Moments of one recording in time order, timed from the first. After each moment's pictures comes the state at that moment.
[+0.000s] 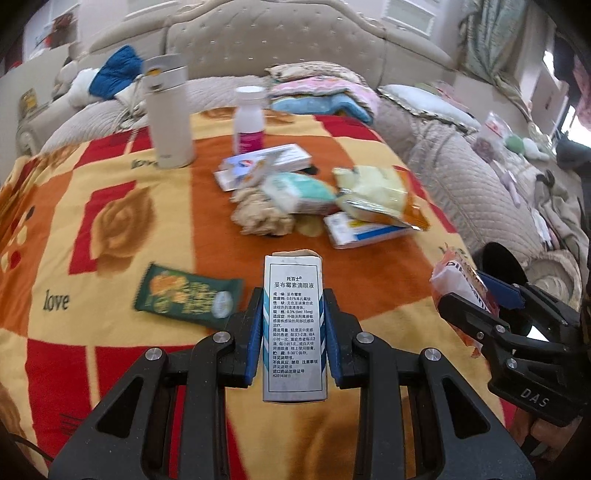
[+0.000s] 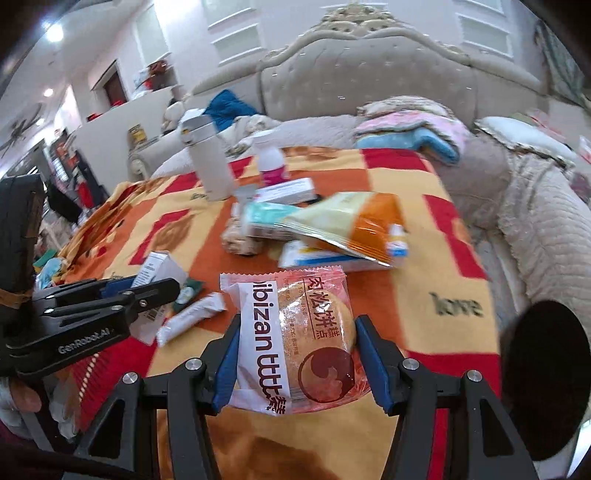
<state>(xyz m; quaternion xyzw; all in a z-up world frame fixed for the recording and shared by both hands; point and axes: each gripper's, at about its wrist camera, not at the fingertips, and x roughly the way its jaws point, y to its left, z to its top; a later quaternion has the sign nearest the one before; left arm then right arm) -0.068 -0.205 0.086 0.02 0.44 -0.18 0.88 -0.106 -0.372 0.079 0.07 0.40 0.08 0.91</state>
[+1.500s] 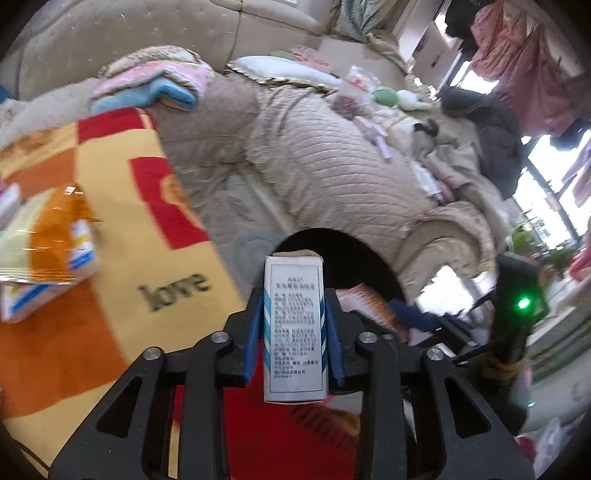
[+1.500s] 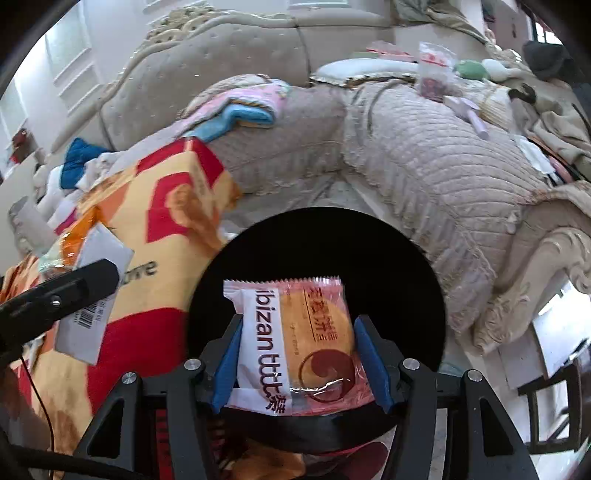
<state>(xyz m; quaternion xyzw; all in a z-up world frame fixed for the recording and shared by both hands) -0.084 -0.453 0.073 0.01 0.45 -0.42 0.79 -0.171 -0.606 0.026 0.17 0.43 -0.17 0.87</state>
